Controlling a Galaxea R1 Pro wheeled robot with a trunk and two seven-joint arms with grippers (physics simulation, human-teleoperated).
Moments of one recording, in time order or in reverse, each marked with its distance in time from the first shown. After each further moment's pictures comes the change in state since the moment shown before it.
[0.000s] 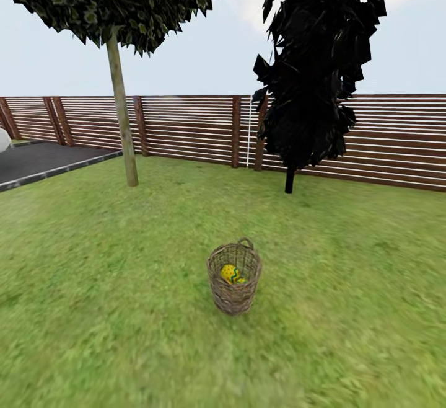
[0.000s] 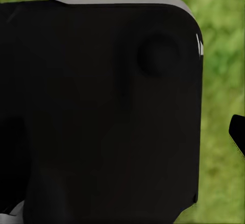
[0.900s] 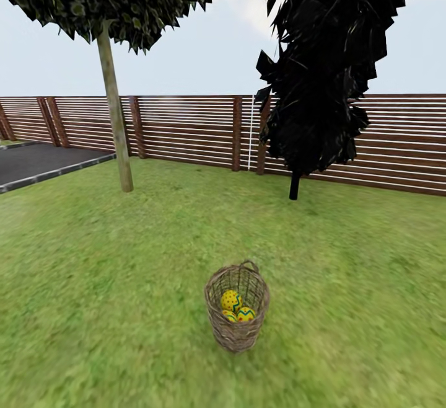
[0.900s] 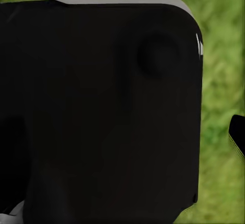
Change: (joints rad) left arm 0.000 0.000 0.000 0.000 0.000 0.000 0.000; right arm 0.000 0.000 0.000 0.000 0.000 0.001 0.000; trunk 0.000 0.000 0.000
